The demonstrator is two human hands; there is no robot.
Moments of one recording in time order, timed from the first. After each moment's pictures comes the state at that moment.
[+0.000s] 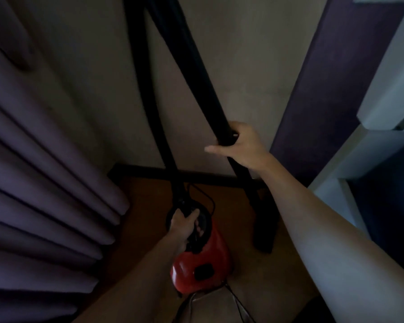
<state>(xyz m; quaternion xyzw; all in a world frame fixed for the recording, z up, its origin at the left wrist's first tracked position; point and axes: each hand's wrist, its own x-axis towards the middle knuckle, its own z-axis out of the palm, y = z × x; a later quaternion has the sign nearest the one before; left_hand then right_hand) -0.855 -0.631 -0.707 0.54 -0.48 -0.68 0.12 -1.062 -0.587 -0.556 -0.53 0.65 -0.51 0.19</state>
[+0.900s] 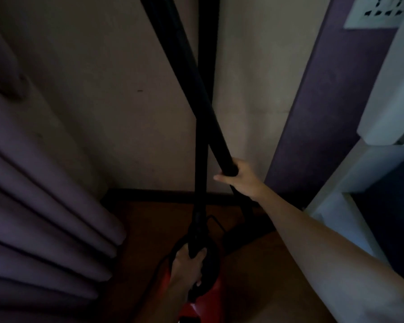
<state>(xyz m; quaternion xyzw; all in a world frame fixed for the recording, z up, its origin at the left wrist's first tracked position) -0.832 -0.629 -0.720 0.49 -0.59 -0.64 0.07 -1.084 -0.617 -0.635 -0.42 0.71 -0.51 0.24</state>
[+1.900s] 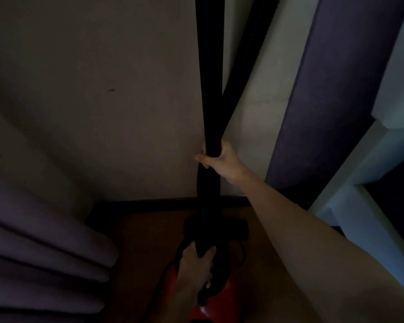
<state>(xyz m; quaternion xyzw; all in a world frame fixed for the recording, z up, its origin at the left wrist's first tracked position) -0.879 -0.658 -0.736 0.47 -0.60 -0.65 0.05 -1.100 -0.685 -0.634 -0.41 0.65 -0.59 0.24</state>
